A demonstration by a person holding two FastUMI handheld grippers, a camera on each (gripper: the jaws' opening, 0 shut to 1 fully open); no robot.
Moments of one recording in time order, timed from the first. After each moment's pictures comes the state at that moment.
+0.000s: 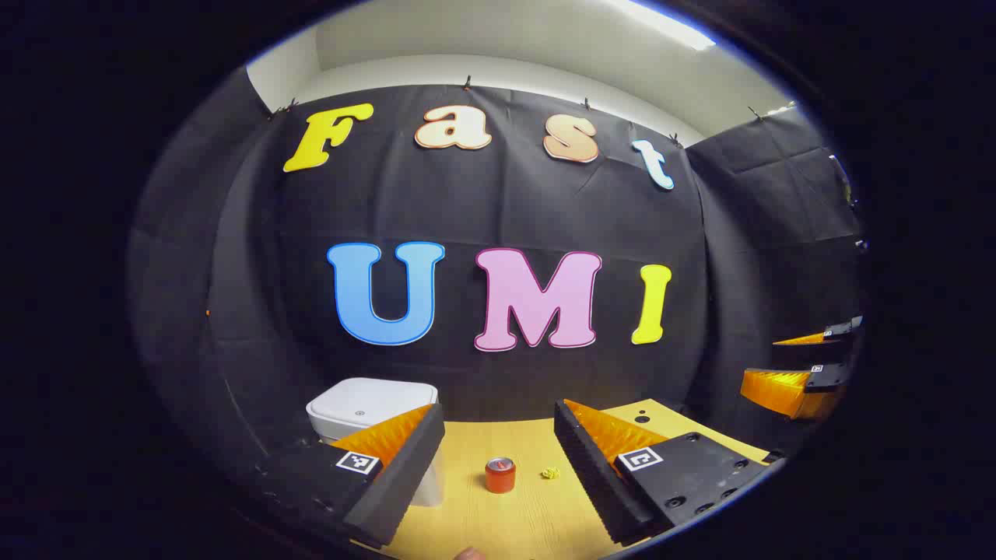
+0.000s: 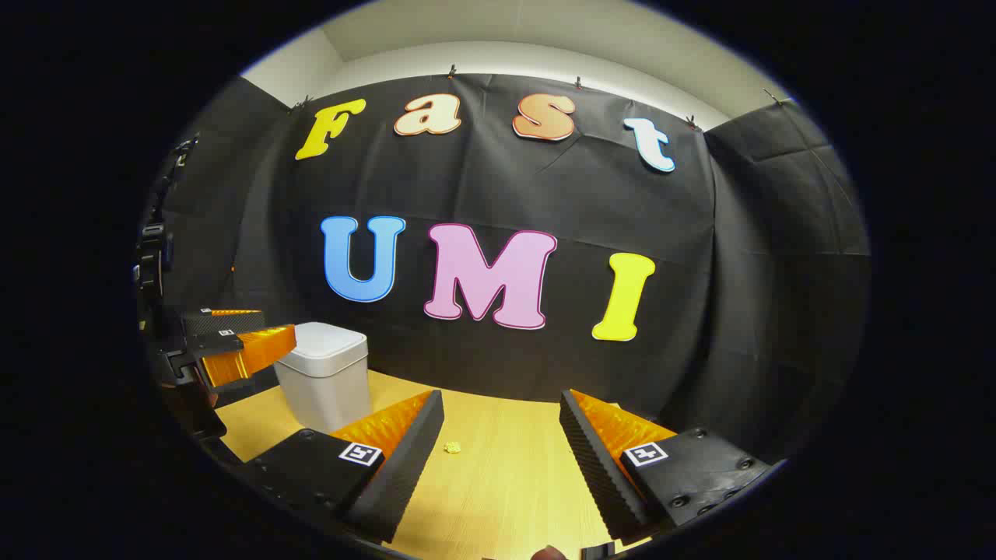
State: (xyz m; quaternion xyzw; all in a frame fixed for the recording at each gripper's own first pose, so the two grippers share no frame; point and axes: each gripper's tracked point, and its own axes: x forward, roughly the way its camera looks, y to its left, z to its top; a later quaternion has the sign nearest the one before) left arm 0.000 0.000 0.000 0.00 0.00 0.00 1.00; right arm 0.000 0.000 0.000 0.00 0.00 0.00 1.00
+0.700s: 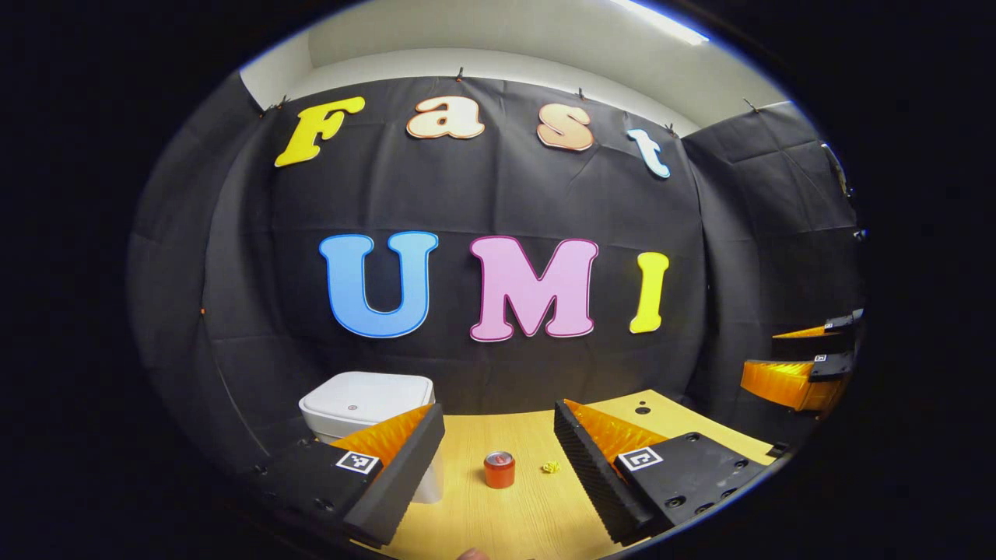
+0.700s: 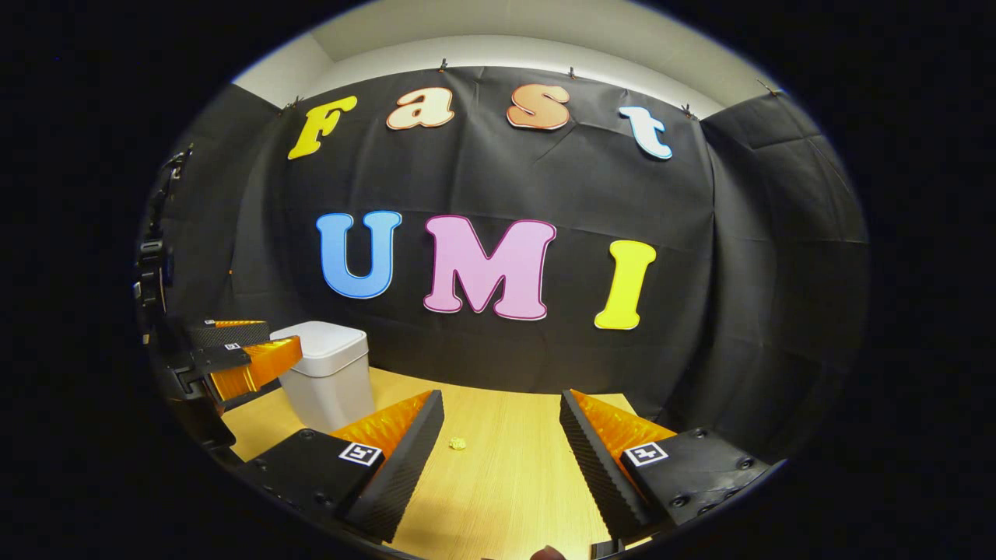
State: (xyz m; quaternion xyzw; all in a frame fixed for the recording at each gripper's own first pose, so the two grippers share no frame) left arm 0.008 -0.010 -0.012 0.01 0.01 -0.01 1.00; right arm 0.005 -0.003 -0.008 0.02 0.01 0.00 1.00
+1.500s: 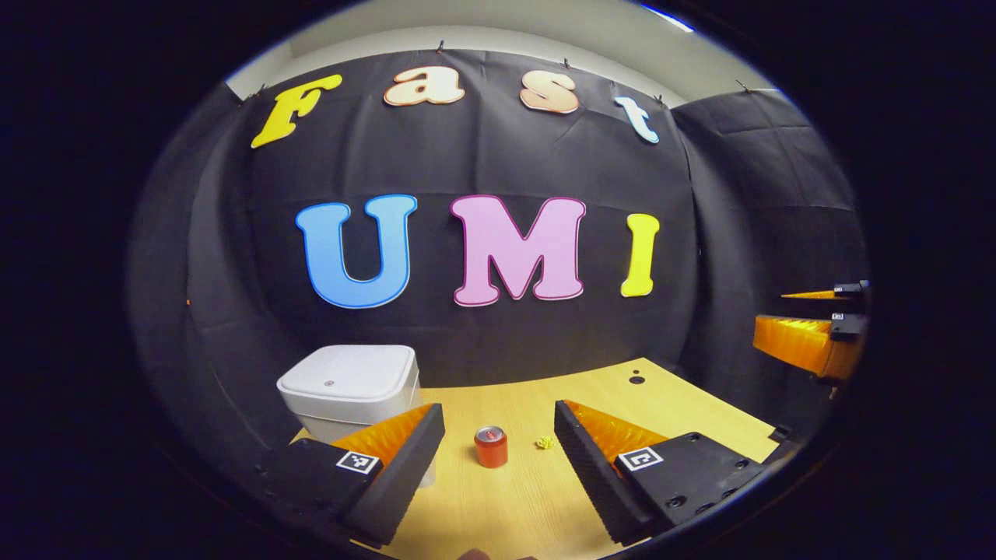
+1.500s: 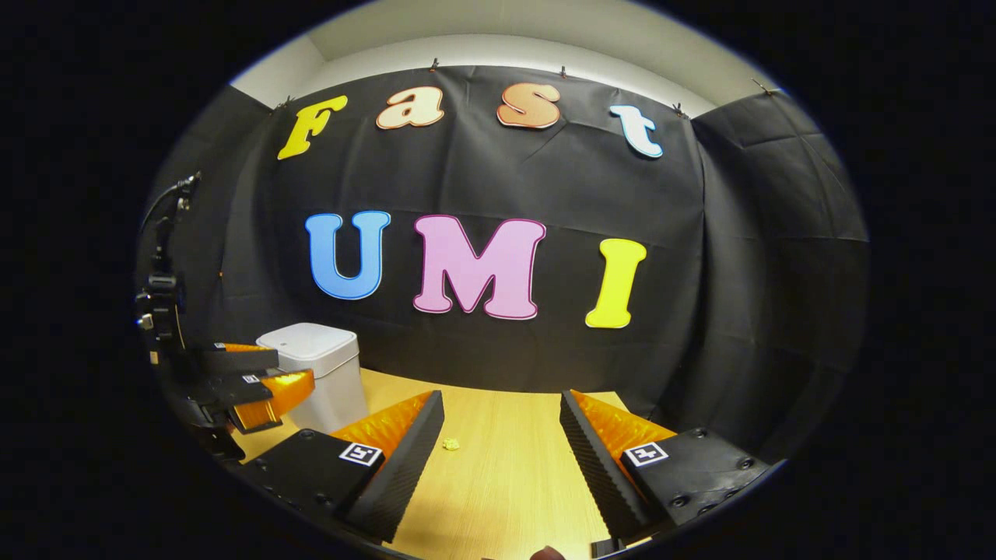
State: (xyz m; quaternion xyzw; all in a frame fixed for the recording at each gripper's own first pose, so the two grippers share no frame) left arm 0.027 -0.027 -0.067 0.02 0.10 -0.04 0.99; right arm 0.012 -0.010 -0.009 0.01 0.01 -0.02 1.00
